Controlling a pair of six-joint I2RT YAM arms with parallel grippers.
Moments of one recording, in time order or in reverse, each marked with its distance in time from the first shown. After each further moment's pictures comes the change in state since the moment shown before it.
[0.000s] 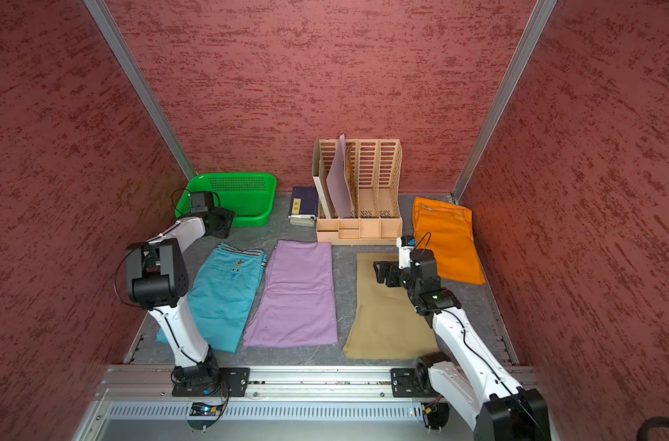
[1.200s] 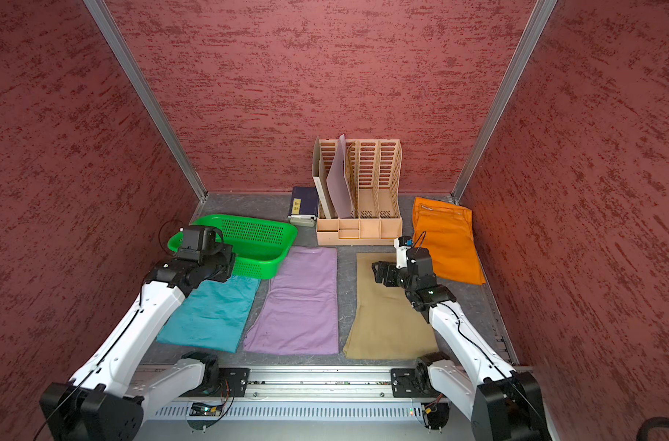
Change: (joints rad) left arm -0.345 -0.959 -0.504 -0.426 -0.180 -0.370; right arm 0.003 0.071 -0.001 0.031 -0.003 0.028
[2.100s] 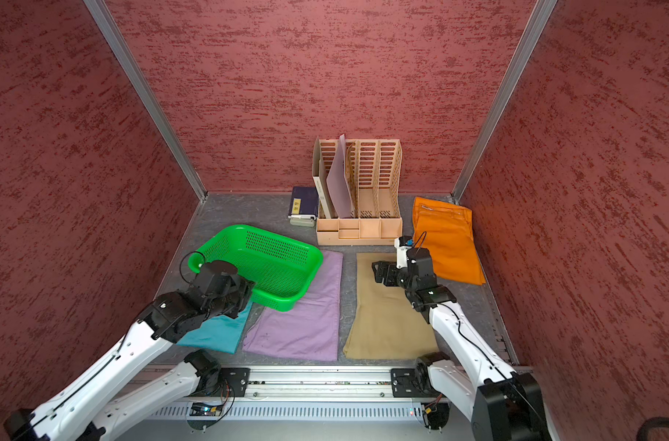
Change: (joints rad) left arm -0.488 -0.227 -0.179 -0.116 -0.115 -0.230; right arm 0.000 -0.001 -0.001 0.001 0.000 0.009
